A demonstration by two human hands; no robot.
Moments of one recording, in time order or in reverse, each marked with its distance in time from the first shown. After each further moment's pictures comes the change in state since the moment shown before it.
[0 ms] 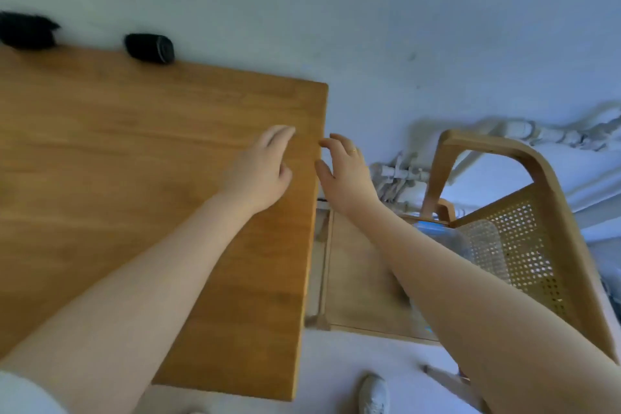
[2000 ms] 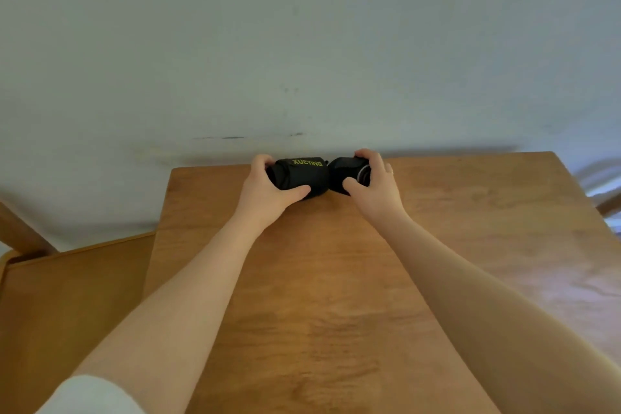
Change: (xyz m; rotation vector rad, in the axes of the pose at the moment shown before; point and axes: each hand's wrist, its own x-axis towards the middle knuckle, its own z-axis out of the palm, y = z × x) left_hand 0.182 -0.515 -0.190 -0.622 -0.110 -0.347; right_hand 0.322 -0.336 0.266 0.429 0.234 0.486
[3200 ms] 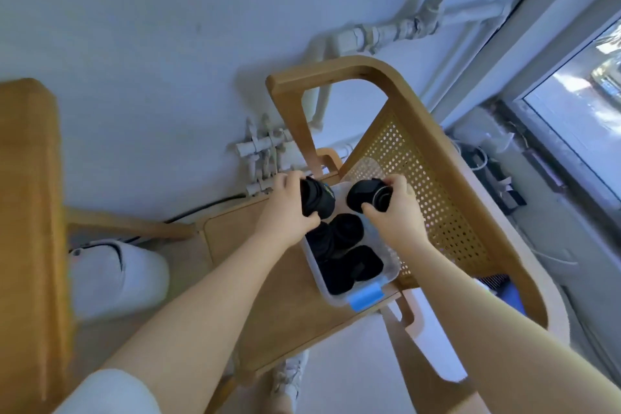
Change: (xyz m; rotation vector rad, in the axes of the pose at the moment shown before) left_hand -0.170 0.218 0.815 0.484 -0.497 0.363; right_hand 0.006 0.569 -0.646 -0.263 0.263 0.326
